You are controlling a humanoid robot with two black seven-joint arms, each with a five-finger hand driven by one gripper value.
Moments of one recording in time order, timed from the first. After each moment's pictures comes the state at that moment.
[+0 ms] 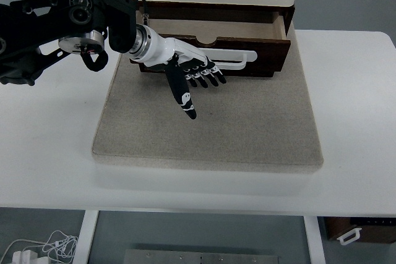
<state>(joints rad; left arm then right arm) -1.36 0.48 -0.29 -1.34 0.58 -0.48 0.60 -0.01 0.00 -0.01 0.10 -0.11 -0.13 0.12</state>
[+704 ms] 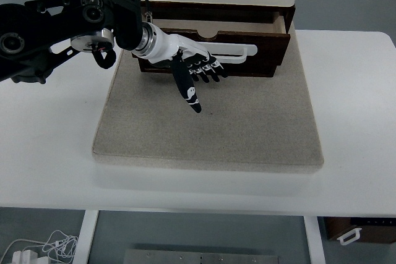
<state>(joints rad) -1.36 0.41 -0.29 -1.24 0.60 -0.46 0.59 -0.01 0.00 -0.01 0.10 -0.11 -0.13 0.12</state>
